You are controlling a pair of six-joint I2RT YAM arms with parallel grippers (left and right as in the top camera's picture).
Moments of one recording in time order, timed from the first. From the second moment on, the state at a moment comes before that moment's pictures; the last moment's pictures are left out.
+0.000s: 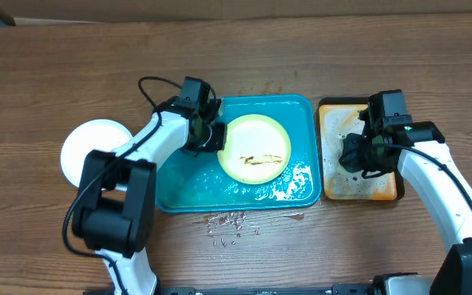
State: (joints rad) left arm -0.27 1.95 1.23 -0.59 0.27 -0.17; right arm 0.09 1.51 1.03 -0.85 -0.09 0.30
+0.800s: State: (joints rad) left arm -0.28 1.76 1.22 -0.96 0.17 -0.21; right arm 0.09 1.79 1.04 -0.69 -0.08 0.30
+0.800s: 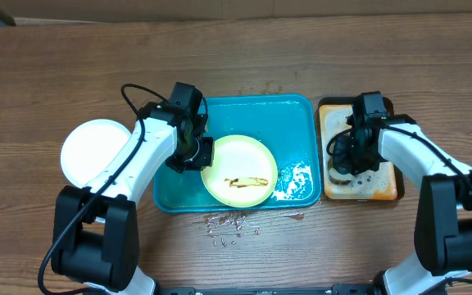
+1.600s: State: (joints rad) left arm -0.31 1.76 1.22 -0.94 0.13 -0.22; right arm 0.09 1.63 1.24 -0.95 -0.22 0.22
